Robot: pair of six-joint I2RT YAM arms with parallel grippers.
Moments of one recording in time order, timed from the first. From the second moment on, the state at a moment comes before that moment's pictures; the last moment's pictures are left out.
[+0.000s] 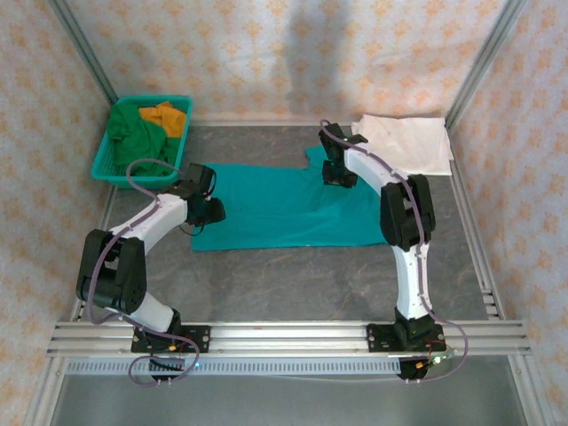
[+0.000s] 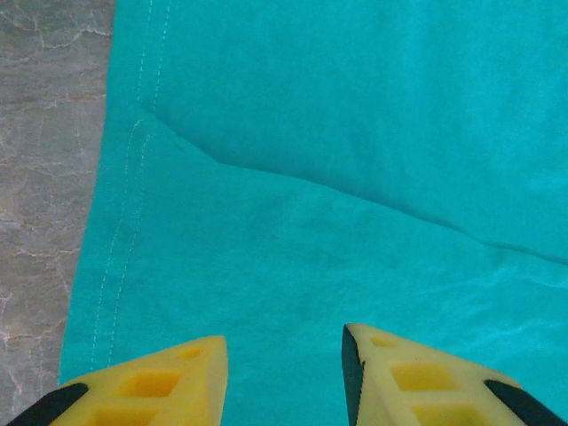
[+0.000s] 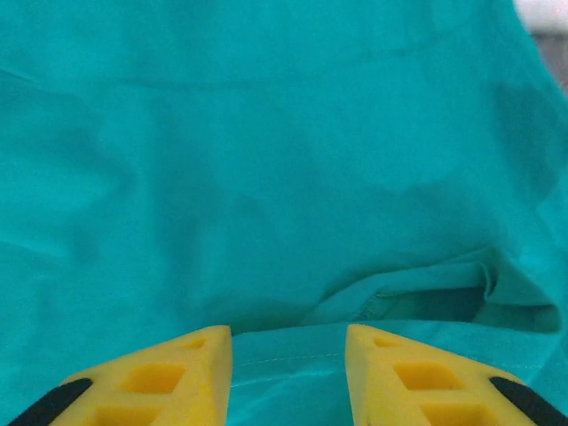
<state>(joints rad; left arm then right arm) -0.17 1.54 0.98 -0.61 -0.01 -0.49 0.37 2.19 1.81 -0.95 0.16 0.52</state>
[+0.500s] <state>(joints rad) -0.17 1.57 1.04 -0.61 -0.01 -0.48 0.37 2.22 1.77 -0.95 0.14 0.53</state>
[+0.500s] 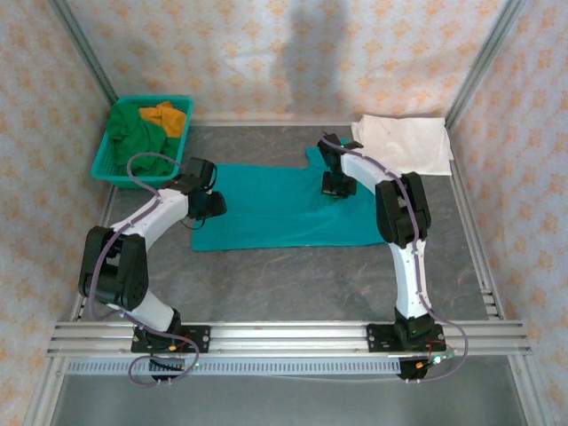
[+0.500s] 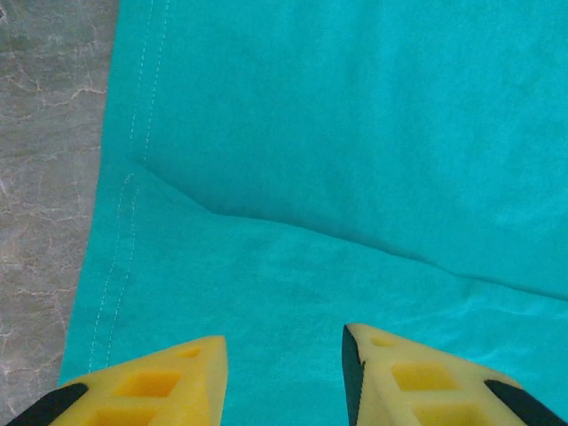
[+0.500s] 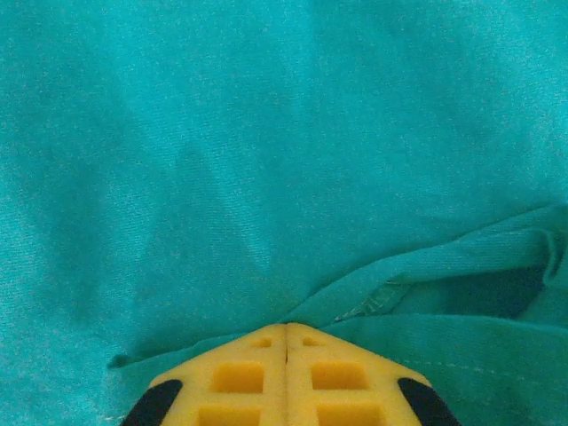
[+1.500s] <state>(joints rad) -0.16 1.65 1.21 -0.61 -0.06 -0.43 0.33 2.02 1.69 -0.74 0.07 0.53</state>
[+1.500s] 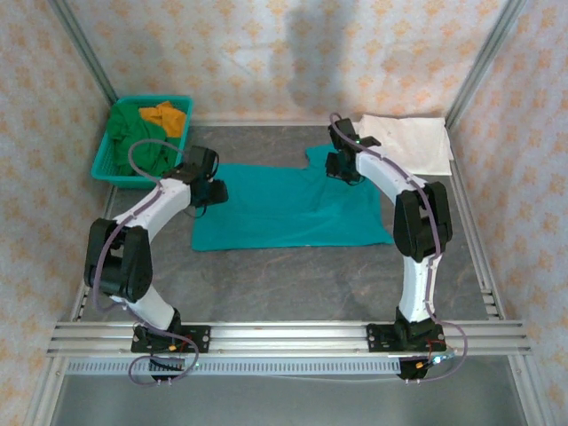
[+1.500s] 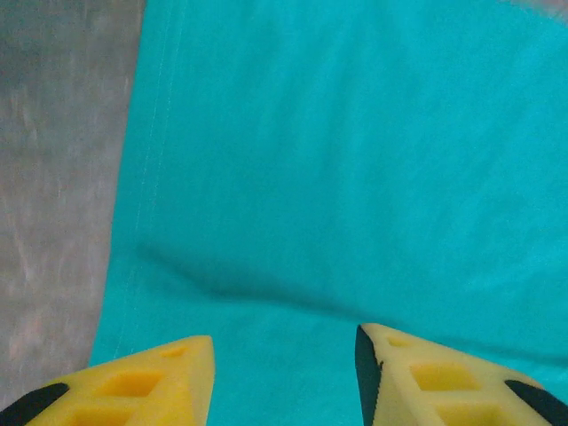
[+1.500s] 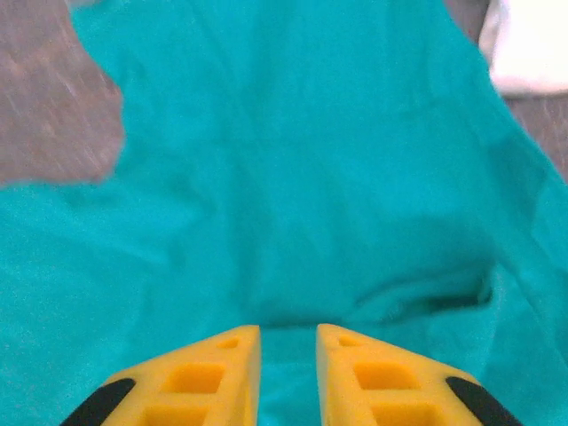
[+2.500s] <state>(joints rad) -0.08 2.20 1.85 -0.81 -0.10 -0.37 0.11 2.80 2.67 -0.77 -0.19 0.41</state>
